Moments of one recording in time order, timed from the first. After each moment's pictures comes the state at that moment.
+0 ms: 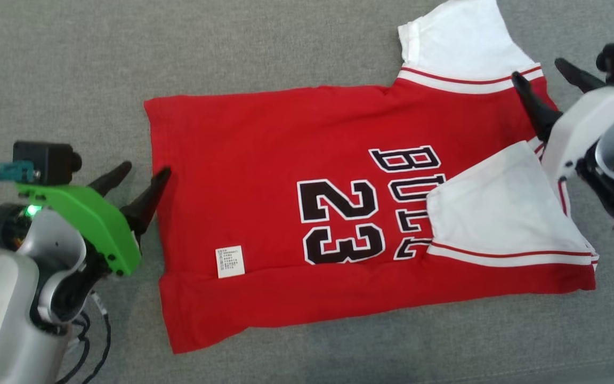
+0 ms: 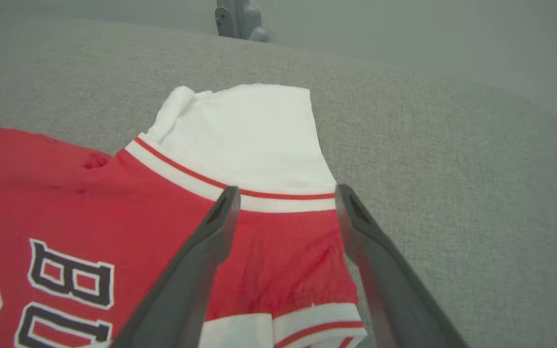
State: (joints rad) left arm -0.39 0.48 -0.30 0.01 -0.79 -0.05 0.48; right arm -0.58 -0.42 0.14 0.13 0.40 0.13 0.44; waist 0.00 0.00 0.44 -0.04
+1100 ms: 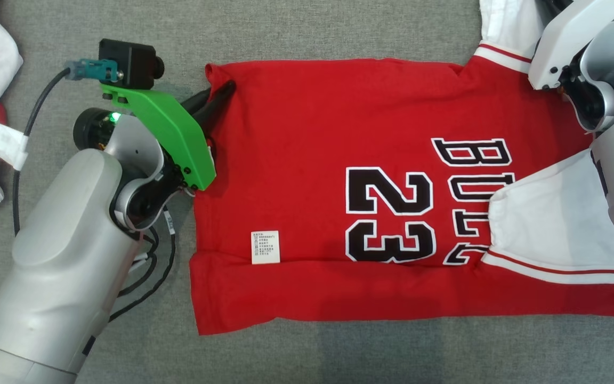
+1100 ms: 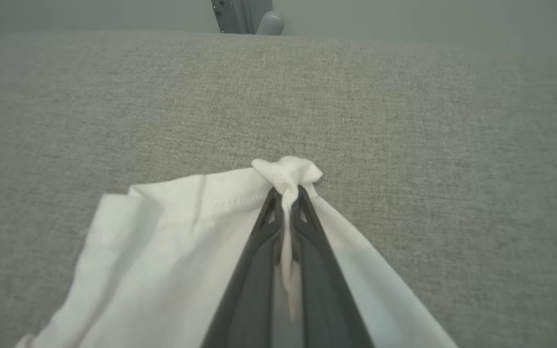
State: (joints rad) left arm -0.85 0.30 -0.60 0.45 -0.90 -0.12 0.33; right arm -1.03 -0.31 0.18 0.75 0.34 0.13 0.26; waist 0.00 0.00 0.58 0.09
